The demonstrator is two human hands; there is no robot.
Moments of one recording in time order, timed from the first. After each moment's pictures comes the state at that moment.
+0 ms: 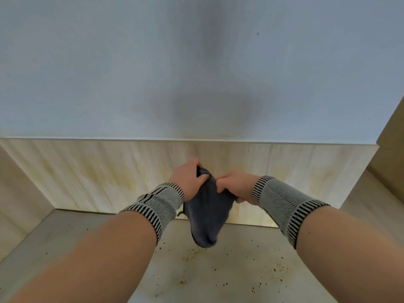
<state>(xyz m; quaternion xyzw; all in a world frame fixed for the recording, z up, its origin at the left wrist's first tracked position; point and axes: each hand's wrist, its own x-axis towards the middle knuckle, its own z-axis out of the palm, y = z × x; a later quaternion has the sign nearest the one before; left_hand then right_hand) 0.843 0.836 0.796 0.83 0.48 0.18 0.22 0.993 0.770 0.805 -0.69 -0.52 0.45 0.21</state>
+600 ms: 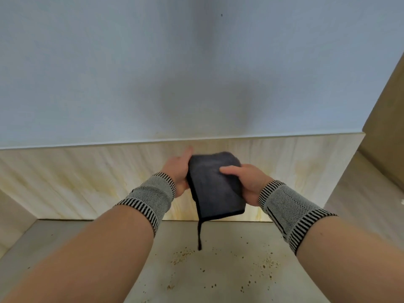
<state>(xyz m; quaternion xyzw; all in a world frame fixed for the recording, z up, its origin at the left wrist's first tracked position) 0.938 0.847 0.806 0.43 0.49 0.32 0.68 1.091 0.770 0.774 -0.53 -0.25 0.62 0.52</state>
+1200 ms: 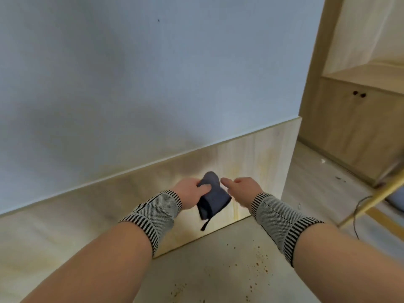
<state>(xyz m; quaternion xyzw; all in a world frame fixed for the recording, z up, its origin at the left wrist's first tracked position) 0.996 0.915 0.762 0.88 0.32 -0.06 0.34 1.109 0.789 0.731 -0.84 -0.22 0.29 0.41</state>
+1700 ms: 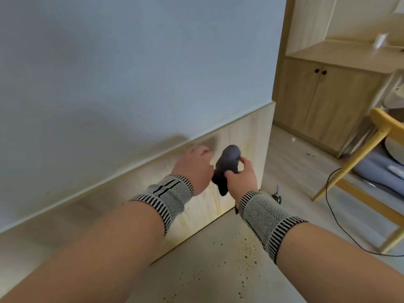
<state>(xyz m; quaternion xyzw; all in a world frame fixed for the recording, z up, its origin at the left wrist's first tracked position) 1.111 0.921 0.748 0.99 0.11 0.04 0.02 1.161 0.802 0.699 -0.76 0.00 0.18 0.63</state>
